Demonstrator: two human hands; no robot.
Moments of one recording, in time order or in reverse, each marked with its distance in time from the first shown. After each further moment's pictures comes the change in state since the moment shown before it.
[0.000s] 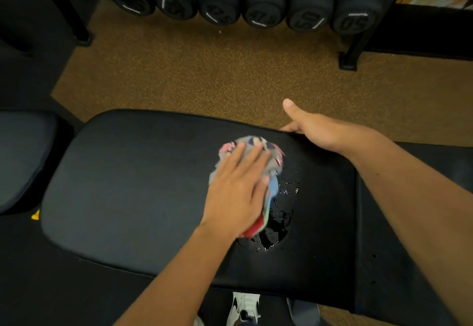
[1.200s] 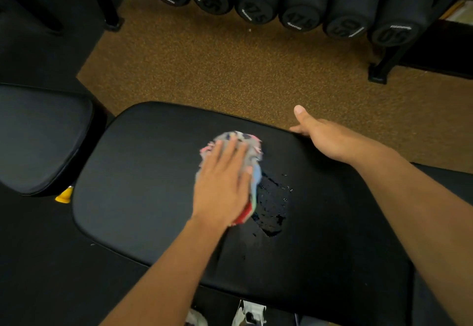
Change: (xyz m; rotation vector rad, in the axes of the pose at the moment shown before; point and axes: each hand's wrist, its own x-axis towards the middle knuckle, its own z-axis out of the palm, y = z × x) left_hand -0.007 -0.089 -0.021 0.102 0.002 -0.256; right_hand 0.028 -0.057 0.038 -0.098 0.062 -0.070
